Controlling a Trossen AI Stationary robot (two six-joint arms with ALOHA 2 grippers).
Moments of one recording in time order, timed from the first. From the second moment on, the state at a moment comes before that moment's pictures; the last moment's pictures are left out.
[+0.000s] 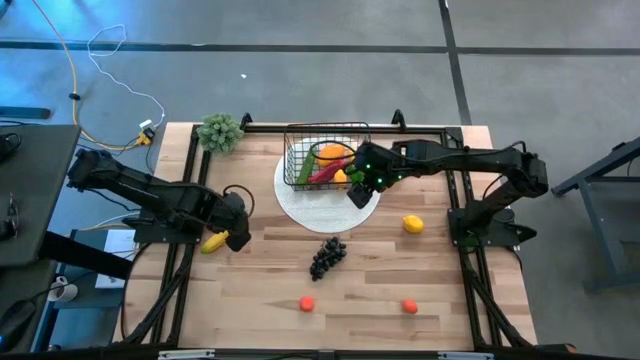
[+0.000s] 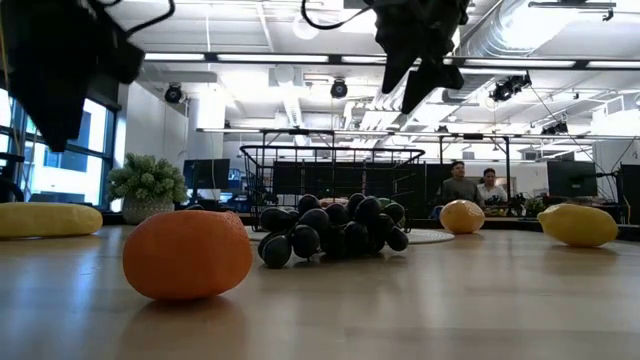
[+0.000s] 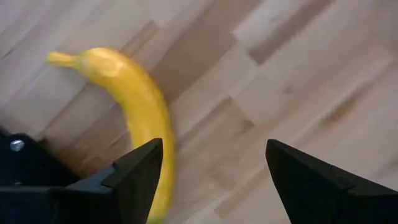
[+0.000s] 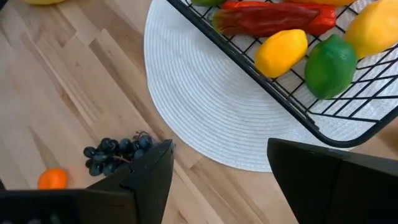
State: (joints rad) left arm -0.15 1.08 0.78 -1.12 -0.09 -1.11; right arm -0.15 1.52 1.36 -0.90 -0.01 0.61
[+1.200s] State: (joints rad) left arm 0.13 1.34 0.60 -0.96 -0.11 -1.01; right arm -0.14 1.52 1.36 -0.90 0.05 0.62
